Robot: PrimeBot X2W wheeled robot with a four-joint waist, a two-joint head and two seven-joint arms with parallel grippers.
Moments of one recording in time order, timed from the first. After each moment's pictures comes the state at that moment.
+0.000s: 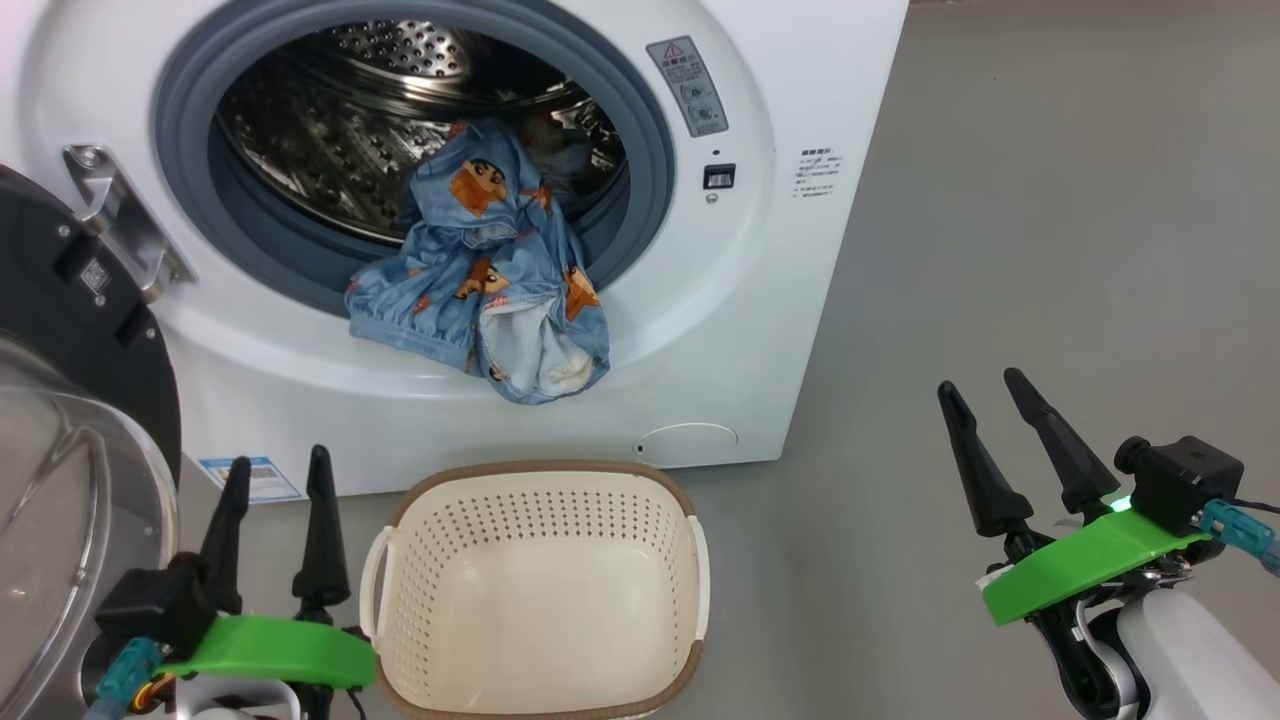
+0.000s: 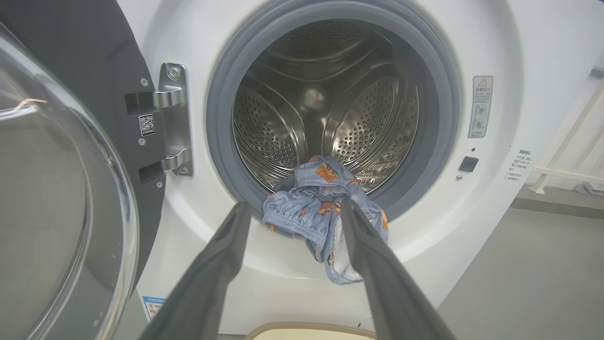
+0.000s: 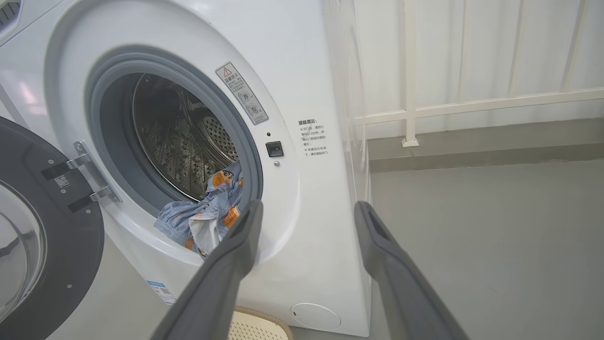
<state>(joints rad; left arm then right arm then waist) -0.20 0.11 -0.06 0.30 -0.37 -0.06 -0.25 -0.25 -0.28 0.29 0.28 0.58 0.13 -0.25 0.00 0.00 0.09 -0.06</state>
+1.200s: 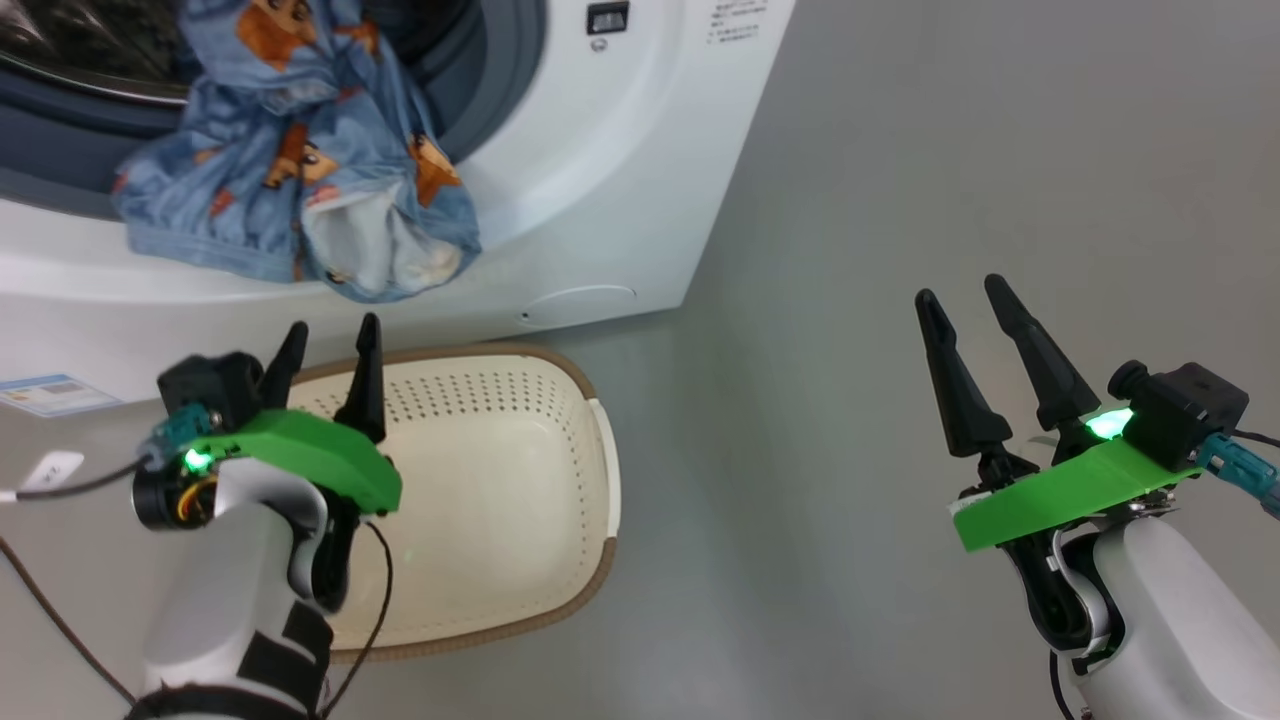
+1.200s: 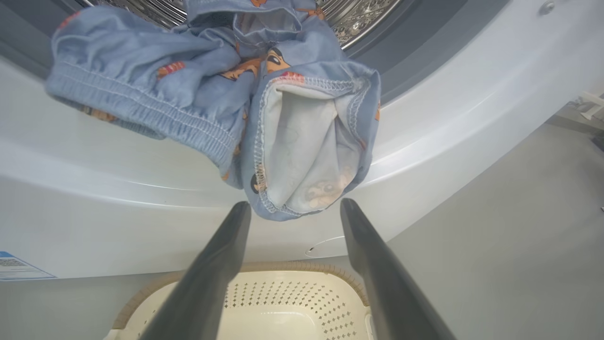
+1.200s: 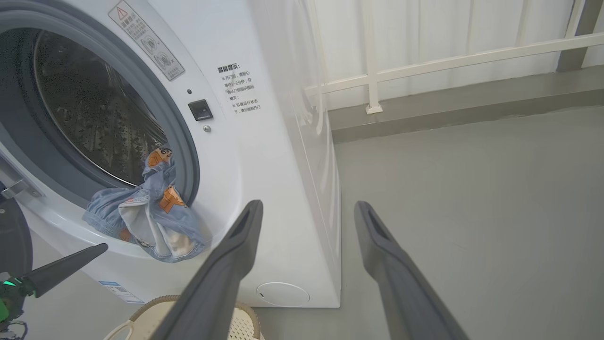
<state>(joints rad) -0.69 0.11 -0.20 0.89 -0.45 -0.13 -0.22 -0.35 -0.22 0.27 0.23 0.56 0.13 -0.25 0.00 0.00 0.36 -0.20</state>
